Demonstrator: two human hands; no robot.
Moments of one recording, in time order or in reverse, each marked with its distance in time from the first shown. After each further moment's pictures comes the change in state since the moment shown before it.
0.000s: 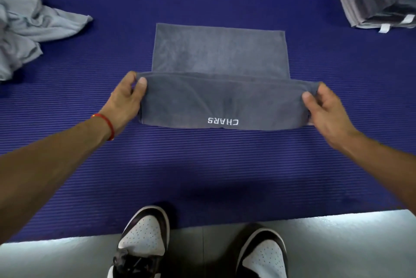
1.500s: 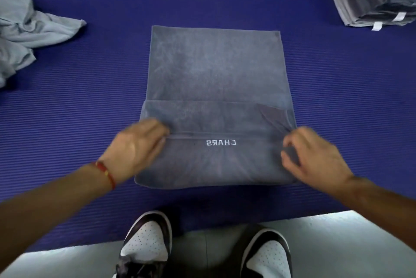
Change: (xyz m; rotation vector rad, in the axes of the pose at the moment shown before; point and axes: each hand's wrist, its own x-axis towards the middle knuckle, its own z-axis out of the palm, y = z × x) left_hand -0.072 -0.022 0.016 0.729 -0.150 0.831; right_hand -0.085 0.035 0.013 -0.900 -0.041 -0.653
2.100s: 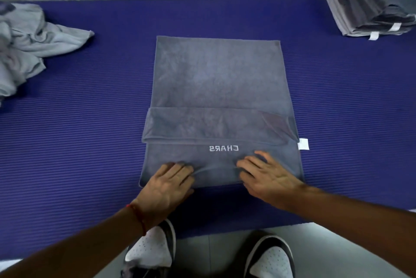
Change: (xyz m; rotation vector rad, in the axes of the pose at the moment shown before) left_hand -0.036 0.063 0.053 0.090 -0.042 0.174; right_hand 0.010 -0.058 0.061 -0.111 -0.133 -0.519
